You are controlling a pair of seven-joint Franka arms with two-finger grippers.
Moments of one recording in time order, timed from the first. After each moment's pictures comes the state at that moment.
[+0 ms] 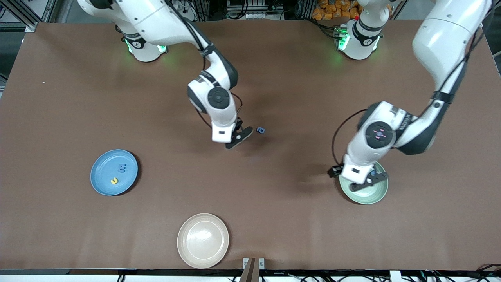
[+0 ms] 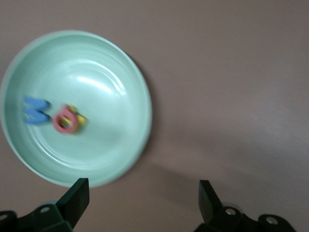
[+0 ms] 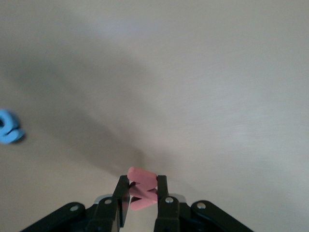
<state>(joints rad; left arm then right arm) 0.20 0.64 -0.66 -1.69 0.57 2.18 -1.07 0.62 0.58 0.06 -1.79 -0.04 2.38 0.07</state>
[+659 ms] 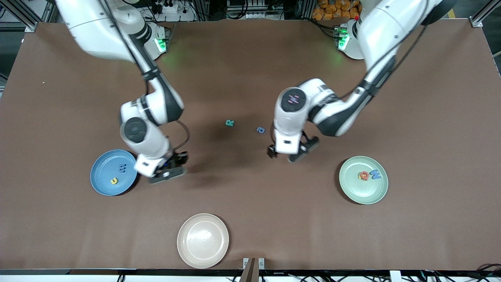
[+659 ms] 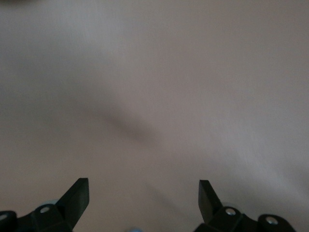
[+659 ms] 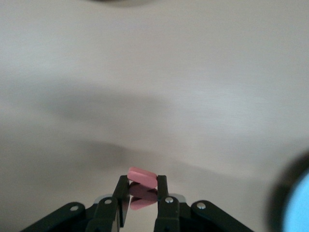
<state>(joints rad) -0.16 0.70 -0.66 -1.62 0.54 2.18 -1.73 0.25 0.54 0.04 -1.79 -0.04 2.38 0.06</state>
